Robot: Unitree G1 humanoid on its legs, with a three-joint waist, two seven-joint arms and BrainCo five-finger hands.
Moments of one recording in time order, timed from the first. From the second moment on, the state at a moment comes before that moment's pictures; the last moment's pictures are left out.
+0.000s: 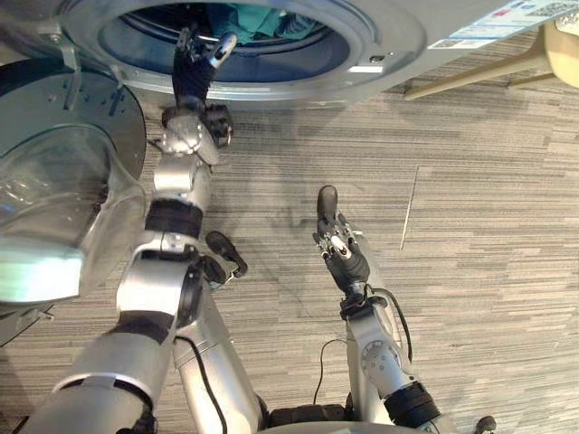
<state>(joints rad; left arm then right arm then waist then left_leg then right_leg) -1.00 0.33 0.02 0.61 -0.46 -0.06 0.18 -0.08 0.04 0.30 0.20 0.93 -0.19 0.09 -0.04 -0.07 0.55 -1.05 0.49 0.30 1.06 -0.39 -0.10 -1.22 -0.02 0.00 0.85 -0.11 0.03</state>
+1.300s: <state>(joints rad) 0.08 0.01 0.04 0.92 -0.12 -0.11 0.13 0.08 -0.07 -0.16 1.01 0.11 -0.05 -0.04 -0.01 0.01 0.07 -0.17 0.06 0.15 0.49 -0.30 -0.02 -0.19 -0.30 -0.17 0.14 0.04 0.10</state>
